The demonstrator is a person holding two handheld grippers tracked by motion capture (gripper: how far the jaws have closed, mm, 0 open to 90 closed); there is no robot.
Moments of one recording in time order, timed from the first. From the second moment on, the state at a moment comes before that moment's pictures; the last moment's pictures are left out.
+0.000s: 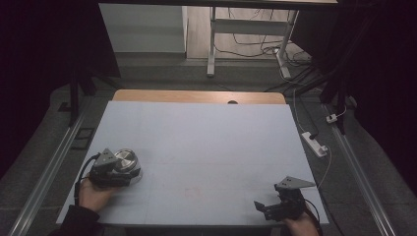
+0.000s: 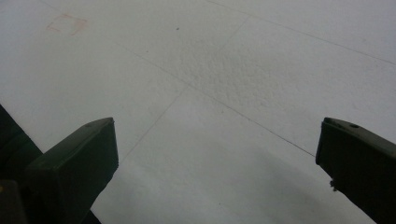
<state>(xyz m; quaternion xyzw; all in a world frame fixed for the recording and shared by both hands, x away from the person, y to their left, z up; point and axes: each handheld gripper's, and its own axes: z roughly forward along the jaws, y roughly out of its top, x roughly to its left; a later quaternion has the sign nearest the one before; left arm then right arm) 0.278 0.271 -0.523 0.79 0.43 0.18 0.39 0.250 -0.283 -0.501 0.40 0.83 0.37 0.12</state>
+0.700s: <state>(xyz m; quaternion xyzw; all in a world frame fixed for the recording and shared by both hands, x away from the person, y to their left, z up) 0.275 0.259 -0.499 0.79 0.42 0.19 0.40 0.250 -0.283 -0.500 0.40 0.83 0.37 0.12</state>
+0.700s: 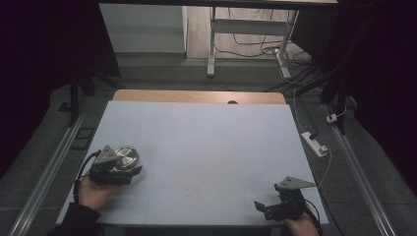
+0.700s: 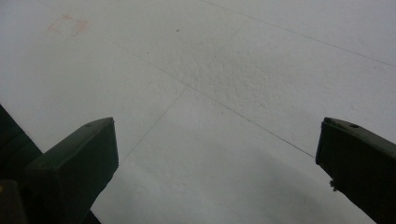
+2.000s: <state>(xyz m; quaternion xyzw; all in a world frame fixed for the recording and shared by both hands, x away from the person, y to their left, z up) 0.302 0.176 -0.453 0.84 0.29 0.16 0.43 0.249 -0.284 -0.500 0.40 0.83 0.37 0.12</state>
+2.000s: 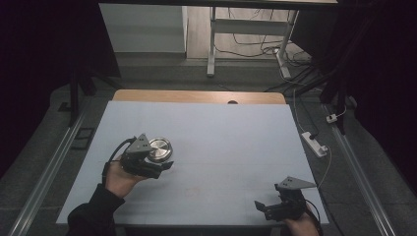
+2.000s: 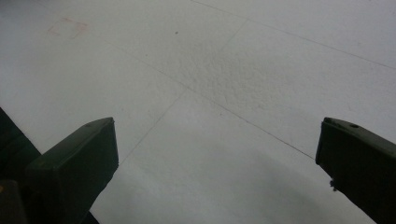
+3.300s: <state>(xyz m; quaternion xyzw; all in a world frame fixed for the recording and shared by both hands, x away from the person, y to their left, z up) 0.324 0.099 -0.442 0.87 0.22 0.10 0.43 0.249 -0.284 -0.500 0.40 0.83 0.37 0.12</state>
